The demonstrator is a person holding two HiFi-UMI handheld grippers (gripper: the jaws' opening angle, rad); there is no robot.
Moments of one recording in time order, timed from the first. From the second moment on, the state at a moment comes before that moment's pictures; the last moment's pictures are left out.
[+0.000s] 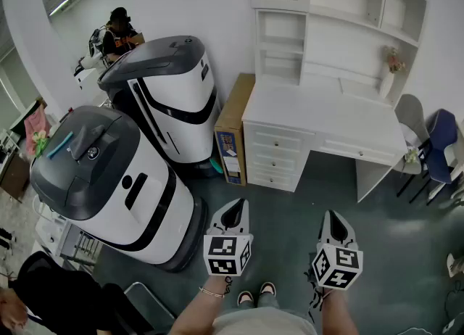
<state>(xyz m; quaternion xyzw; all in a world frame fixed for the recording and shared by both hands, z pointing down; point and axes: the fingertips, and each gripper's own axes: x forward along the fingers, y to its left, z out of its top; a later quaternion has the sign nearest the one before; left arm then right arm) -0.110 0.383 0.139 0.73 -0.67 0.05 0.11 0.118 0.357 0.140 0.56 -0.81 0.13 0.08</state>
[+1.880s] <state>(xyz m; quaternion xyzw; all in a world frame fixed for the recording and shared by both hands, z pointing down) -0.090 0.332 0.162 0.71 -0.69 0.06 0.12 0.166 0.288 0.167 0.56 -0.81 0.17 0.07</state>
